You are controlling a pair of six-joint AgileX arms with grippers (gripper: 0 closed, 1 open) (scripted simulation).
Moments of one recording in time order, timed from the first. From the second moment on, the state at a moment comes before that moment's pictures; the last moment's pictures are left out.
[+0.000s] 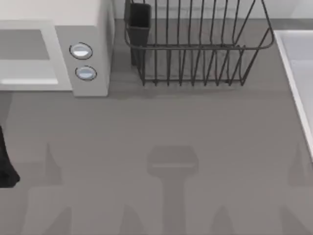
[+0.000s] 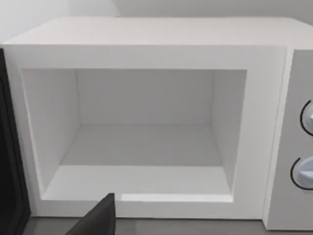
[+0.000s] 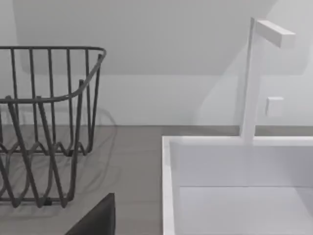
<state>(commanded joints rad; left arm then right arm) 0.00 0.00 0.00 0.00 0.00 0.00 0.00 0.00 0.00 0.00 0.00 0.00</state>
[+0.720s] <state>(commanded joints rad) 0.06 0.57 0.40 -0.33 0.00 0.13 0.00 0.00 0.00 0.00 0.00 0.00</state>
